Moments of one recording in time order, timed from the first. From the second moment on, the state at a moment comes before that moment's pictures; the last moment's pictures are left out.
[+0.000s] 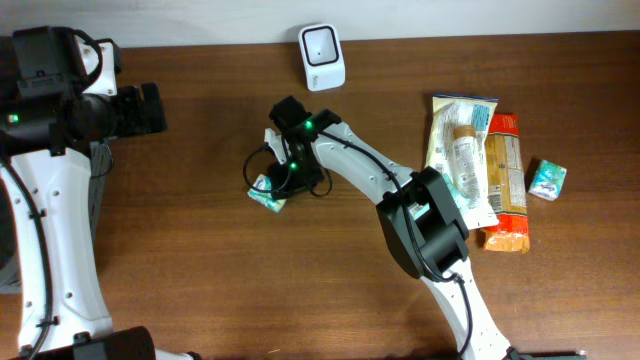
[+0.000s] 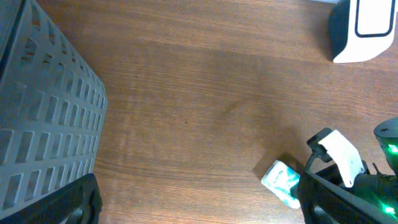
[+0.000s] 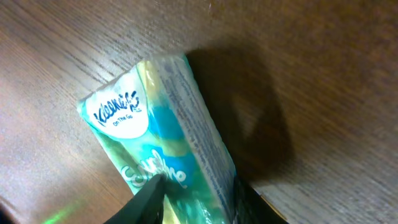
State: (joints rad) left arm 0.18 1.63 1.85 -1.16 0.08 0.02; right arm 0.62 2.43 1.99 -0.96 -0.44 0.15
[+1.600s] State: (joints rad) left arm 0.18 1.63 1.85 -1.16 0.08 0.02; right arm 0.17 2.19 2.03 -1.32 -1.52 0.11
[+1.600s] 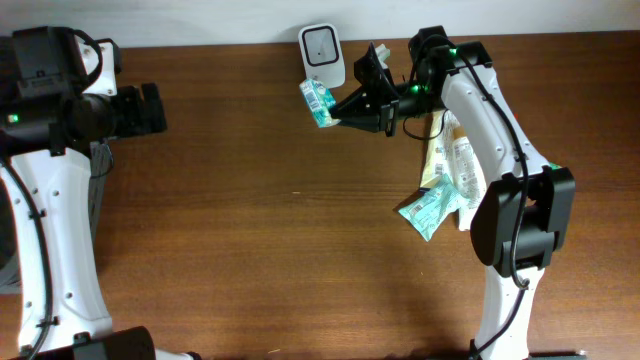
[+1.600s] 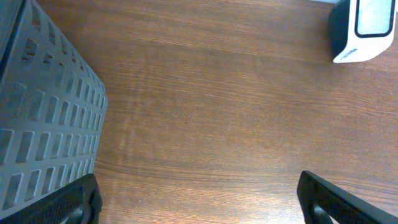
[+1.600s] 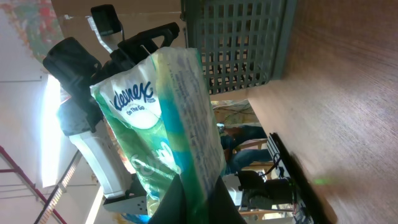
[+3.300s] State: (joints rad) left arm 0.18 1.63 1.85 -1.16 0.08 0.02; right arm 0.47 2.48 2.27 -0.47 0.45 -0.22
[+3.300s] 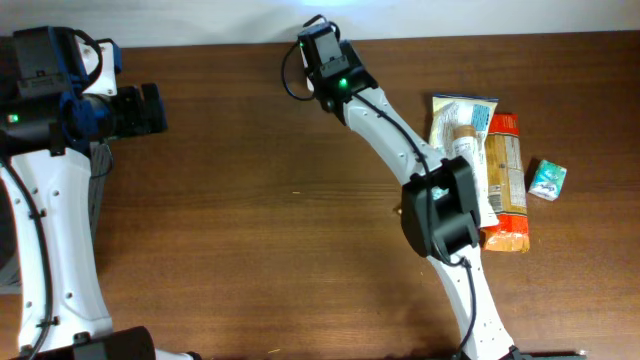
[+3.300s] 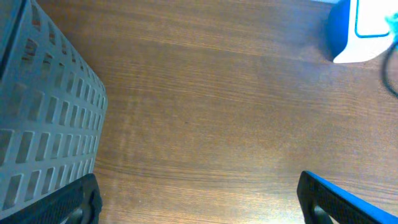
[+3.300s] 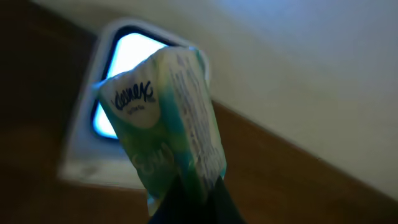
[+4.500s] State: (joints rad) left arm 0.18 1.63 1.85 -1.16 0.08 0.02; right arm -0.13 1.86 2.11 -1.57 -0.18 0.09
